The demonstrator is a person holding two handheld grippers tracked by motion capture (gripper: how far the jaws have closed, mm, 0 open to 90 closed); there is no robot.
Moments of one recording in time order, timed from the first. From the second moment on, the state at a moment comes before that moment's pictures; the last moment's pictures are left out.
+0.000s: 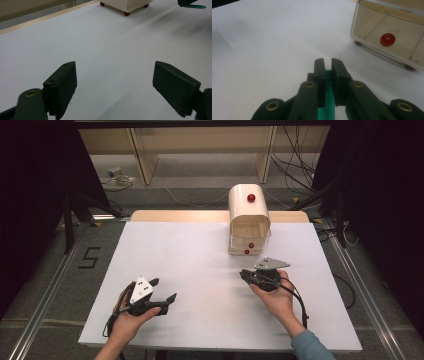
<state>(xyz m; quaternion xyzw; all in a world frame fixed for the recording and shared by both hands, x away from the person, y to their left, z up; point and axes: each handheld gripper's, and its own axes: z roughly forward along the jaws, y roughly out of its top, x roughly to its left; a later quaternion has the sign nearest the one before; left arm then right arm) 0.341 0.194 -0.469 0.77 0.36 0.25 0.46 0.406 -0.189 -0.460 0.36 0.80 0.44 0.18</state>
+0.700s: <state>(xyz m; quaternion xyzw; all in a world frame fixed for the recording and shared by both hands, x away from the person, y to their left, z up) 0.341 0.193 -0.469 0.77 0.36 0.25 0.46 0.402 -0.190 -0.449 0.36 0.79 0.46 0.18</state>
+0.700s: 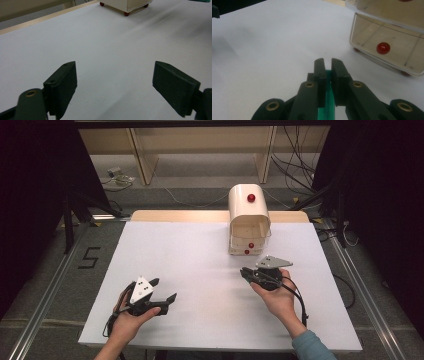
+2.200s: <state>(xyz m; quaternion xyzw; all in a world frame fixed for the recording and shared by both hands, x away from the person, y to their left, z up) 0.341 0.193 -0.469 0.77 0.36 0.25 0.46 0.400 -0.197 -0.430 0.36 0.78 0.48 0.20</state>
